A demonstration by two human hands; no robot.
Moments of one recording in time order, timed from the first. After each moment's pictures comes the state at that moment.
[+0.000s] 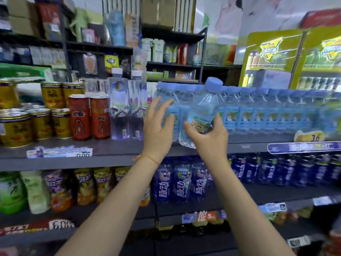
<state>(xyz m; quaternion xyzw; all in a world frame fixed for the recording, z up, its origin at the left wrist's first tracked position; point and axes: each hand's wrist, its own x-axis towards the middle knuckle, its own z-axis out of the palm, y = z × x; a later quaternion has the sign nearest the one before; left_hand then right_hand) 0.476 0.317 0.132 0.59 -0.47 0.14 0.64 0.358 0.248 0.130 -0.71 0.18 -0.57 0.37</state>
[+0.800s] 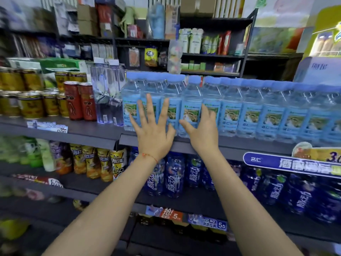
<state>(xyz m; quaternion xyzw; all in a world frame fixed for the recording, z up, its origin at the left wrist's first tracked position) 0.414 0.187 0.083 0.84 -0.26 0.42 0.23 0.316 0.080 0.129 -0.85 0.19 -0.37 0.31</state>
